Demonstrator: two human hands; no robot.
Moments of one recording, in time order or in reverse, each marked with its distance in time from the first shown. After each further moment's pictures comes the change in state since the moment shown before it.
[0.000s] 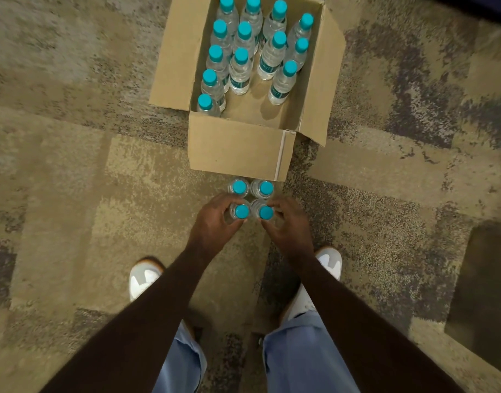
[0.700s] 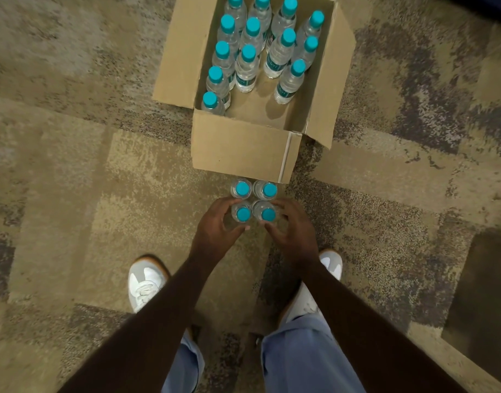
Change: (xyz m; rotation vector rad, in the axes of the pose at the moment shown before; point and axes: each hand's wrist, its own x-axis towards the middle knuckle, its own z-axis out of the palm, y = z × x) left_hand -0.012 -0.011 0.011 -0.069 0.034 -0.094; right_hand -0.002 0.003 -0.004 -0.011 -0.044 0.016
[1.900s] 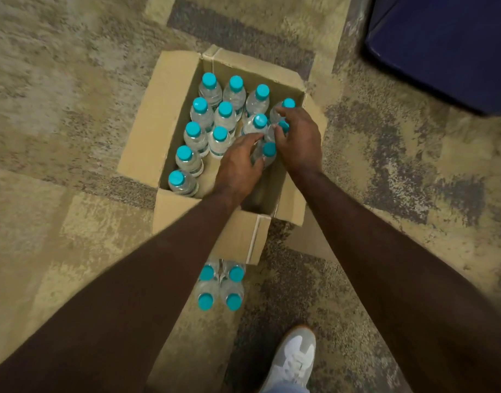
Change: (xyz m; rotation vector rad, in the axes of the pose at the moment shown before) left_hand 0.272 0.138 0.018 0.110 0.154 0.137; right_hand 0.318 -0.048 -0.116 -0.231 0.292 -0.130
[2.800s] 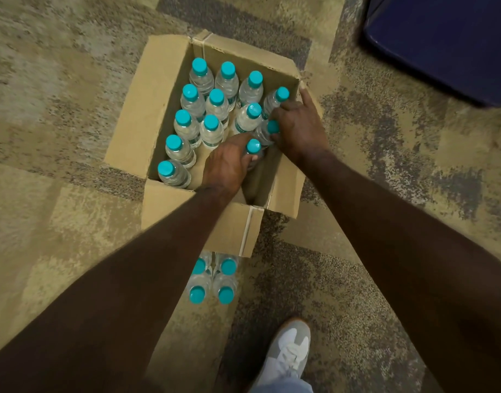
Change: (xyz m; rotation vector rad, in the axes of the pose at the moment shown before) left_hand -0.006 -0.006 0.004 0.225 -0.020 -0.006; right_hand 0.017 0.021 -0.015 -0.553 -0.251 -0.350
